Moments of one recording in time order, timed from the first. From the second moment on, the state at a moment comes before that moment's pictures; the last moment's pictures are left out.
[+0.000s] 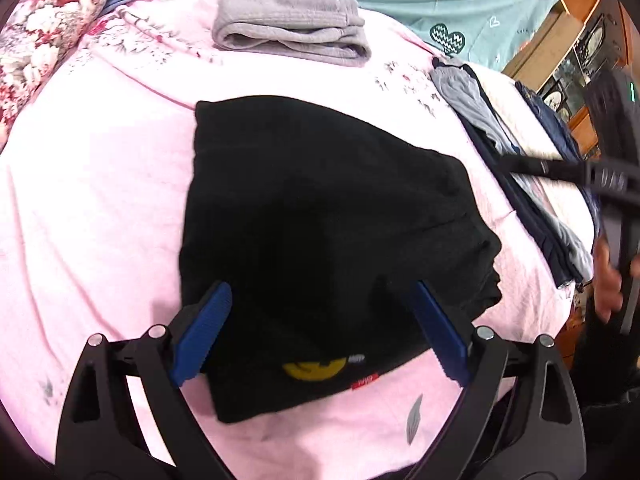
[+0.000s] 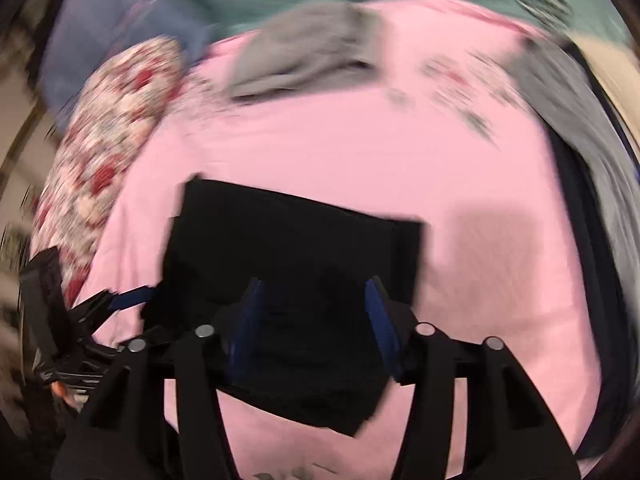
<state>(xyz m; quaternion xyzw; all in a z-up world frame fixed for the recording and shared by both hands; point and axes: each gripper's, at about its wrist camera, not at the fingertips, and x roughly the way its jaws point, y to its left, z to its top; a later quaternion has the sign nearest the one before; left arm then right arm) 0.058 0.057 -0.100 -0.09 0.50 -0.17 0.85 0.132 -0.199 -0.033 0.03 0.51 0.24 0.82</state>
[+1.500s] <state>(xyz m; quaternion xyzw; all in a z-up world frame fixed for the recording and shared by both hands) 0.098 0.137 -0.133 -0.23 0.56 -0.17 0.78 0.097 -0.194 -0.039 0.01 0.52 0.28 0.81</state>
